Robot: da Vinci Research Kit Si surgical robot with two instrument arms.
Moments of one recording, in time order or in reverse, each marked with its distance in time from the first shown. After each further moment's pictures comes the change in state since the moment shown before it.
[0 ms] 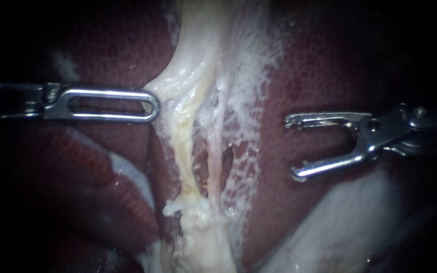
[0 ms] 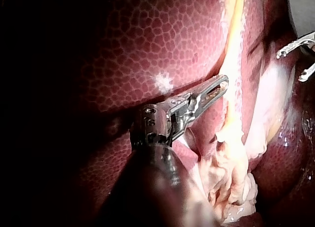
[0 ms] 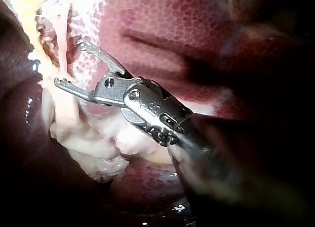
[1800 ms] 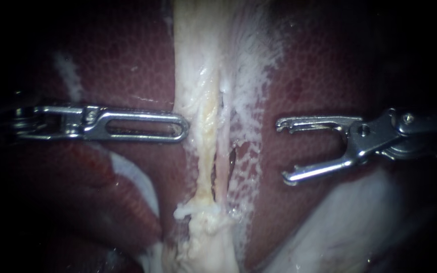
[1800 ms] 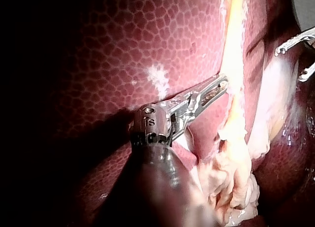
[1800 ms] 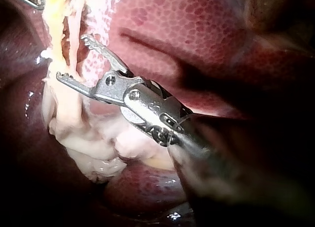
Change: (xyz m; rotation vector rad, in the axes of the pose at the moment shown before) right arm -0.002 0.000 0.002 0.014 0.004 -0.045; left arm 0.005 0.004 0.005 0.007 -0.001 0.013
